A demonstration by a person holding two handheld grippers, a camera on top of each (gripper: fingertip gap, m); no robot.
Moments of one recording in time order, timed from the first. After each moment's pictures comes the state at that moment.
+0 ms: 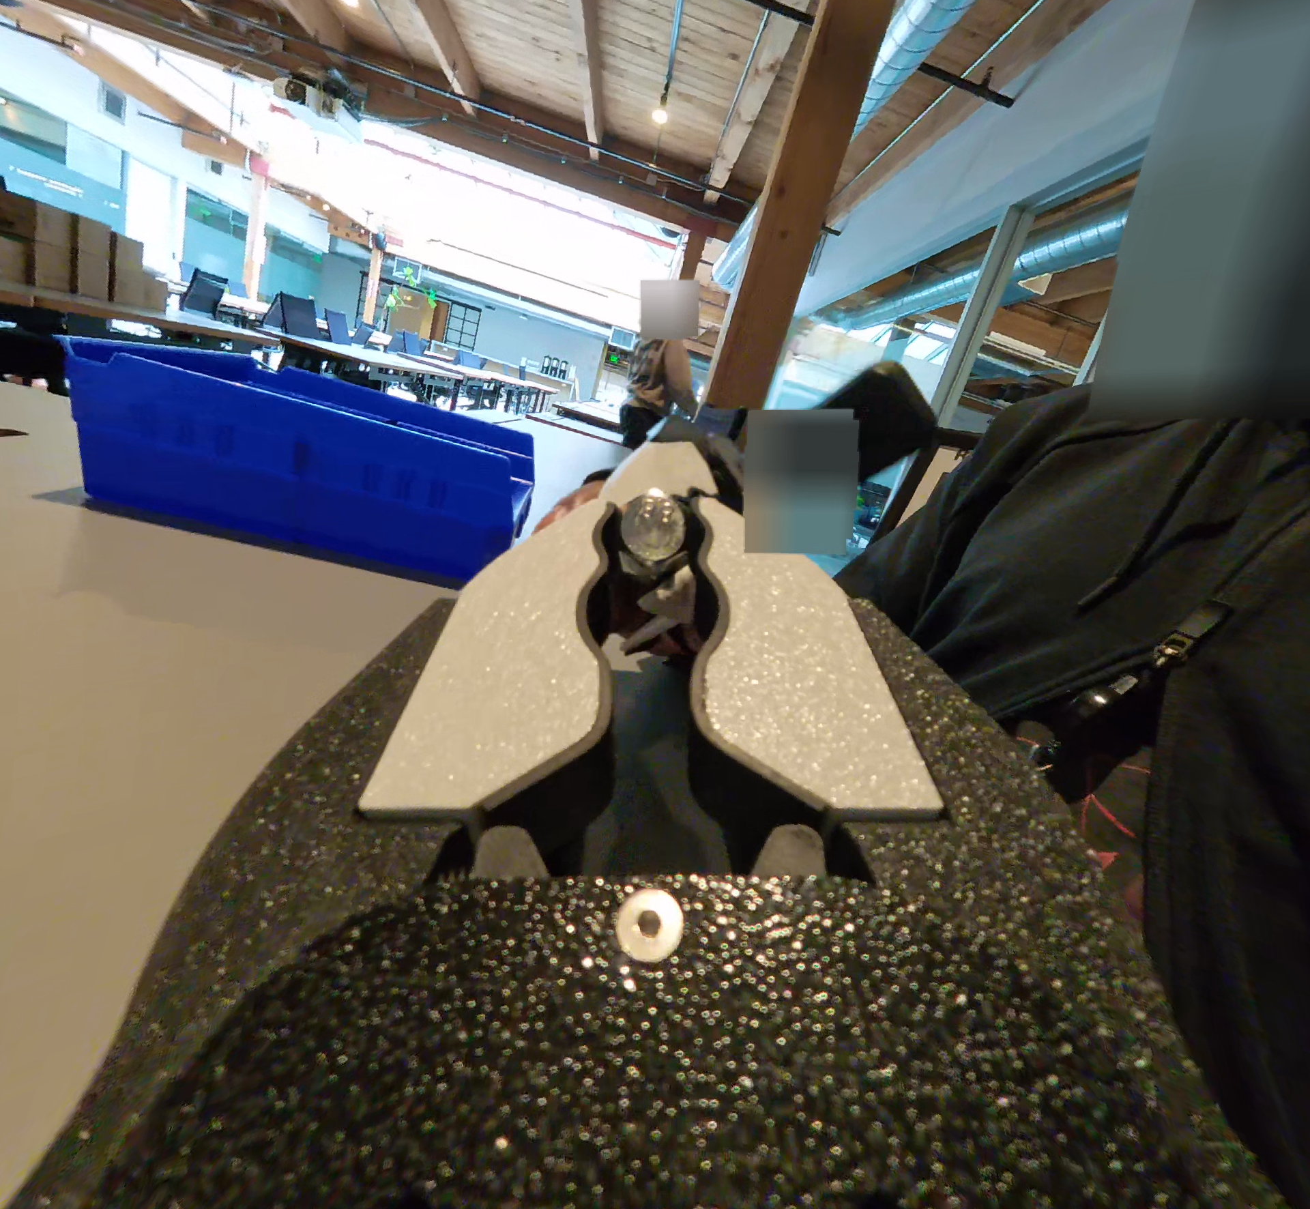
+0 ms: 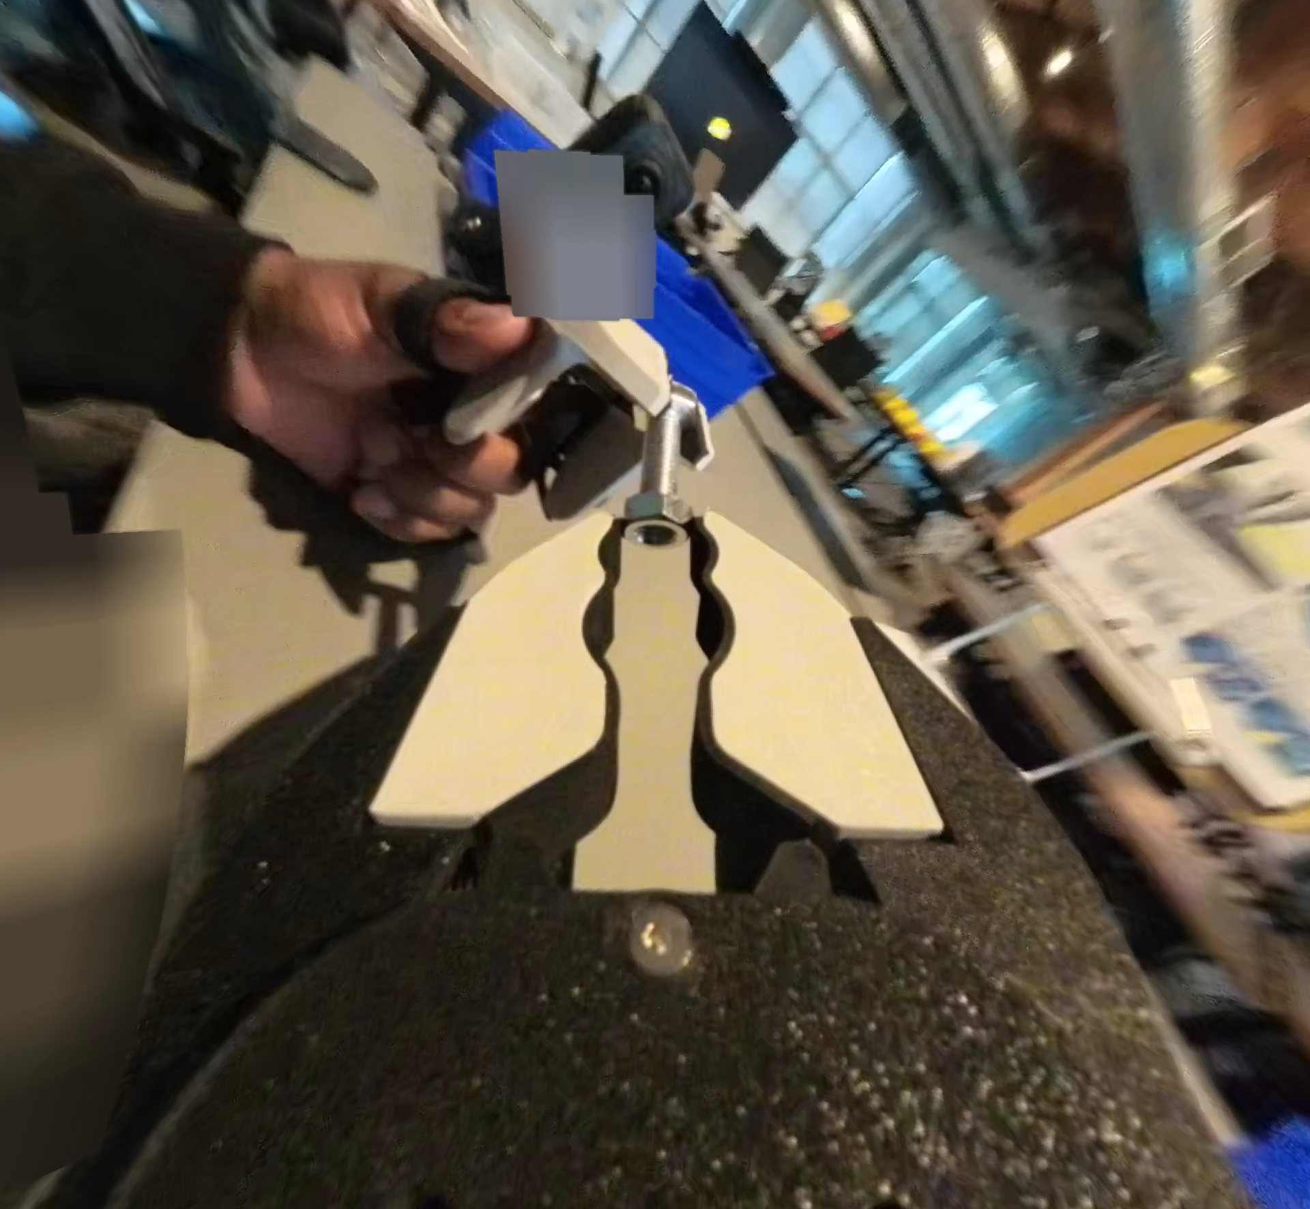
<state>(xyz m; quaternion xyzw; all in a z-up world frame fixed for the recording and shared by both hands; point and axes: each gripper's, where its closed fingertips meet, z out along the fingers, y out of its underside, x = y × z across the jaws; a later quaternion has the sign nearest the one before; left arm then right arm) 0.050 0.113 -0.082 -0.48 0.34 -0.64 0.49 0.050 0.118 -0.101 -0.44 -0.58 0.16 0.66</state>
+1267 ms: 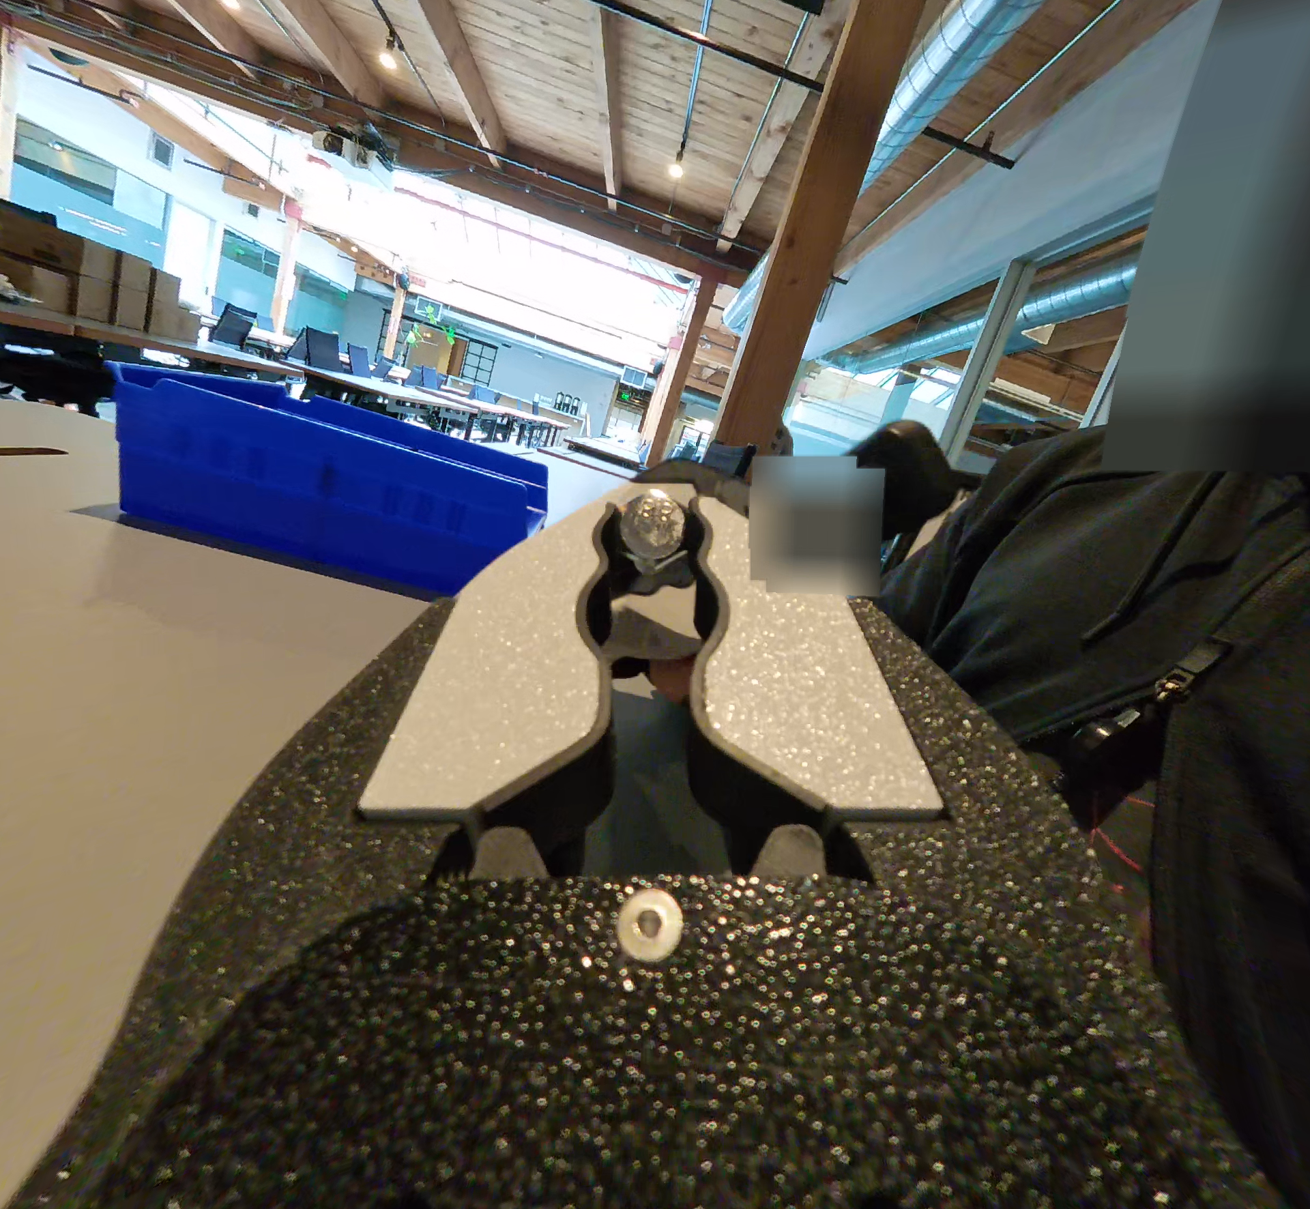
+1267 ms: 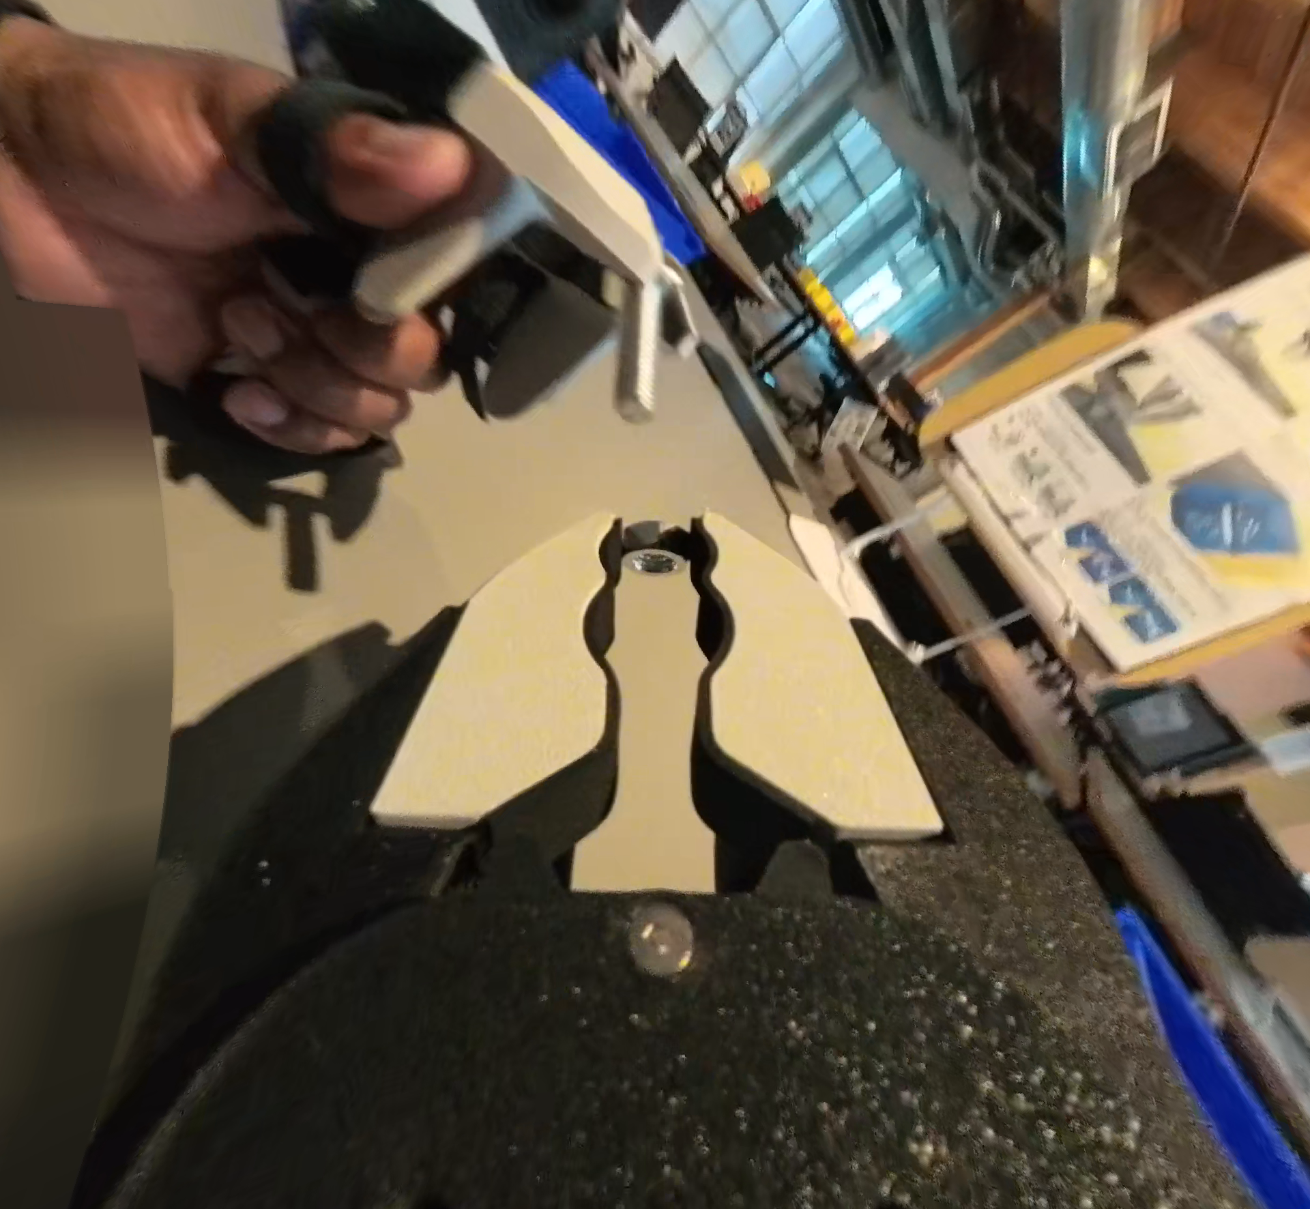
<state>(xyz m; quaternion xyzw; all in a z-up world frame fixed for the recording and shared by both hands) 0.040 0.119 -0.077 -0.47 0.31 -0.65 0.51 0.056 0.144 -0.114 -0.49 -0.57 0.04 0.66</state>
